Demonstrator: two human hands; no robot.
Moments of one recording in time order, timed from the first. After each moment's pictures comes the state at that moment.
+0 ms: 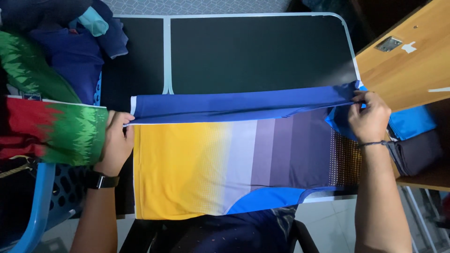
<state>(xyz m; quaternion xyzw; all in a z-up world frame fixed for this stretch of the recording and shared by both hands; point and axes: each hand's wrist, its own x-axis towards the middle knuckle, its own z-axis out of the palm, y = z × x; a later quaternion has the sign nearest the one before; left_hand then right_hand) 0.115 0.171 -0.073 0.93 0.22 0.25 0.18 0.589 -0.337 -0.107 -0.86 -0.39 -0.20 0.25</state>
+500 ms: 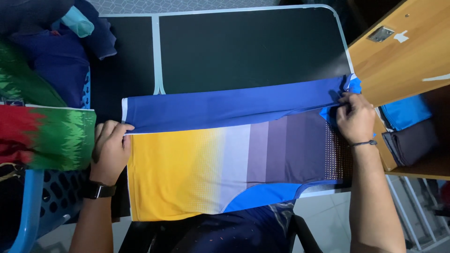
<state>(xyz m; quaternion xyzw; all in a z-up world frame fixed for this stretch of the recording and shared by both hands) 0.104 0.159 -0.077 0.96 0.18 0.21 0.09 0.568 -0.343 -0.120 -0.87 -0.40 -0.18 0.23</state>
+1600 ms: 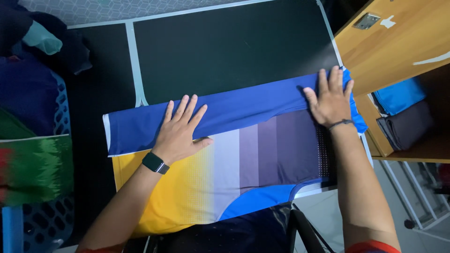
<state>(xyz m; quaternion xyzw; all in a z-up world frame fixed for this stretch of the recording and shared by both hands) 0.268 0.068 -0.087 1.00 0.00 0.04 0.04 0.556 -0.279 -0.098 -0.96 -0.26 0.04 0.05</state>
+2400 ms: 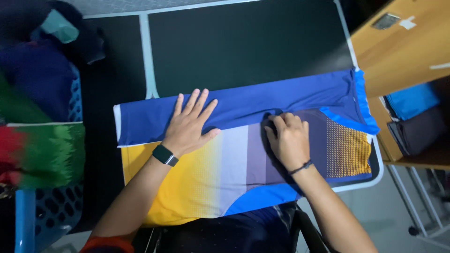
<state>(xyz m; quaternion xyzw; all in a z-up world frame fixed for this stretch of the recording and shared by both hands) 0.268 0.068 -0.086 1.00 0.00 0.05 0.07 0.403 -0.216 -0.098 -0.91 -0.37 -0.15 0.10</state>
